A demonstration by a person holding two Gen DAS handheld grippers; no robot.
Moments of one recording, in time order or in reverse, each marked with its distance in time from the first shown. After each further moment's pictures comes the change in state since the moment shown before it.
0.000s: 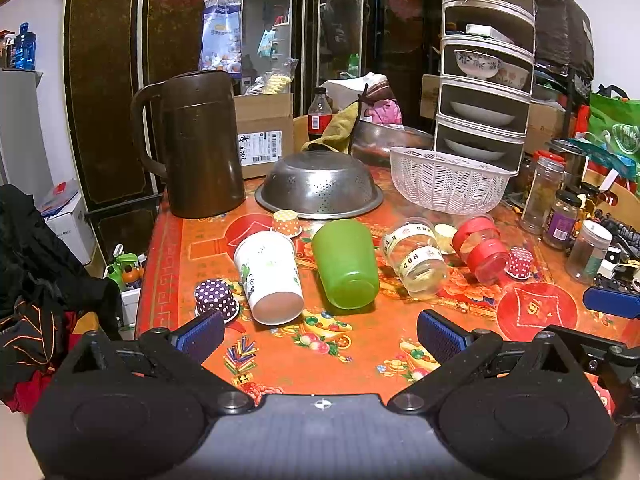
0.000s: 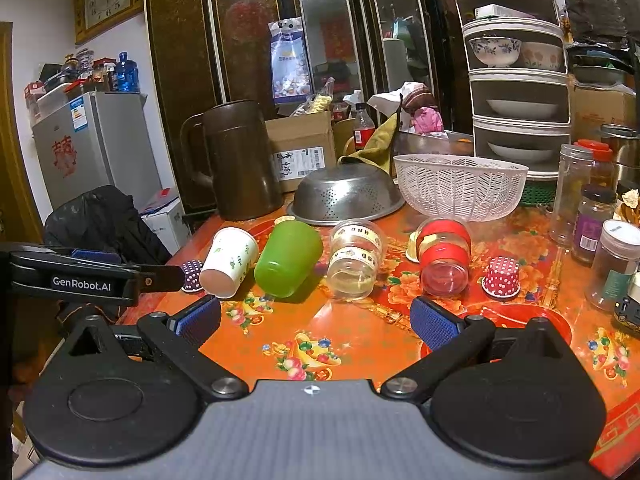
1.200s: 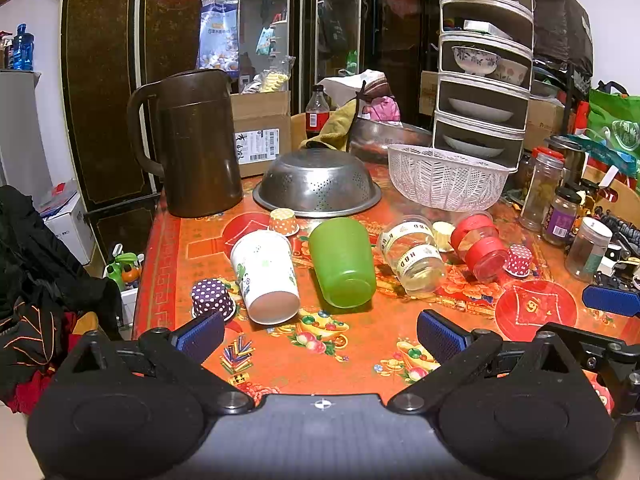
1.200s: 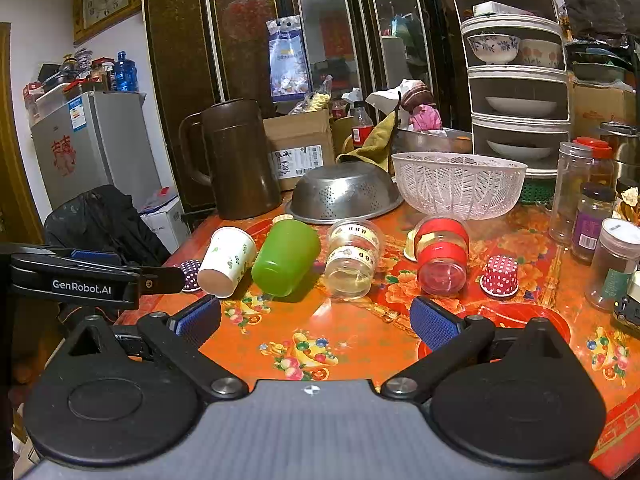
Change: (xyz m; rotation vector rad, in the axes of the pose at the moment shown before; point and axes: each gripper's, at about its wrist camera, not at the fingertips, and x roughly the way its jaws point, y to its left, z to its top) left arm 0.002 -0.003 0.003 0.008 0.011 0.001; right arm 0.000 -0.003 0.003 0.005 0.009 0.003
